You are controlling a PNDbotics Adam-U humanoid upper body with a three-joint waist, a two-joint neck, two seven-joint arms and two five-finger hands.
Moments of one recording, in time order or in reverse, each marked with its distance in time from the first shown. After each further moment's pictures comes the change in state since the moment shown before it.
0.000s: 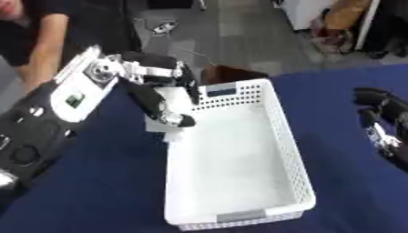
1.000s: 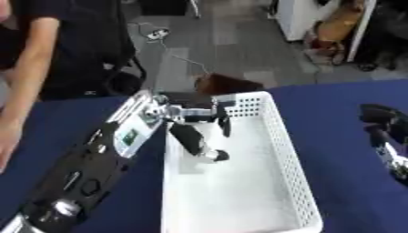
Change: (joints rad) left arm 0.002 -0.158 0.042 0.100 -0.236 -0.075 0.115; right arm -0.040 0.026 0.007 -0.011 -0.011 -0.002 0.006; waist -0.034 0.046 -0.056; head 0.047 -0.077
